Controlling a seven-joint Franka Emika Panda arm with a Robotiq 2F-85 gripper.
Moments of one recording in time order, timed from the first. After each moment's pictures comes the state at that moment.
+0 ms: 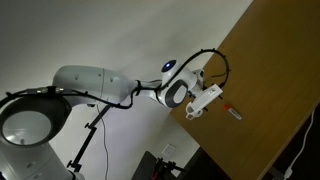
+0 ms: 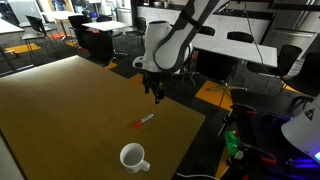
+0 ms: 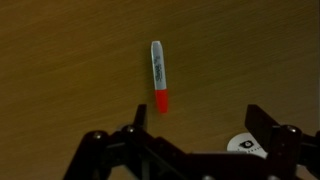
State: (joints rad) arm -0.22 0.63 0.07 -2.07 -0.01 2.77 -1.08
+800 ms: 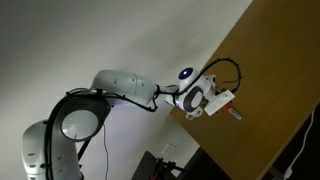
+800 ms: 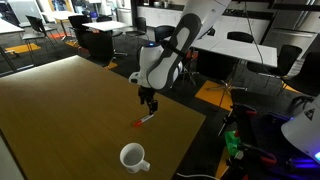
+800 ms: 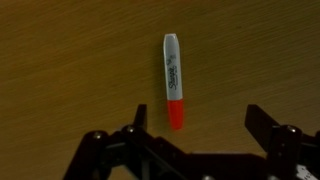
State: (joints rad) arm -0.22 0.89 0.08 -1.86 -0.03 2.83 -1.07
